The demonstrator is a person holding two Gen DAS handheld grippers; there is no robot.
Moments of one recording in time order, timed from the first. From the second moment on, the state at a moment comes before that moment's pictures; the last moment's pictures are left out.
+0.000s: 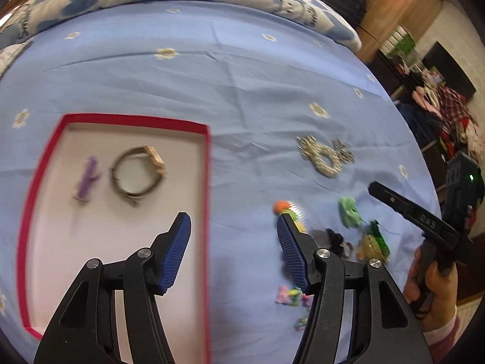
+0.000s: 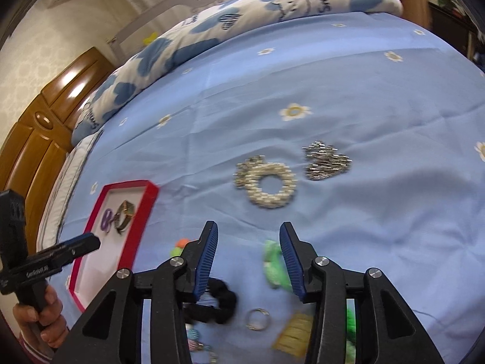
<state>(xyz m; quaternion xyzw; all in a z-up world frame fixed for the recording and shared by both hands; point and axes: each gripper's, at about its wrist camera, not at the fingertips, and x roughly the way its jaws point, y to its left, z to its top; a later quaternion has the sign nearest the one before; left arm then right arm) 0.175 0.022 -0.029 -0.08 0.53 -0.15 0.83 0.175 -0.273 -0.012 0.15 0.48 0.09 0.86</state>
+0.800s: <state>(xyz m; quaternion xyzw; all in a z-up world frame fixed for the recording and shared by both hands) 0.196 -0.051 -0.090 -0.11 0.60 -0.19 0.77 0.238 -0.288 -0.067 0.16 0.52 0.09 0.83</state>
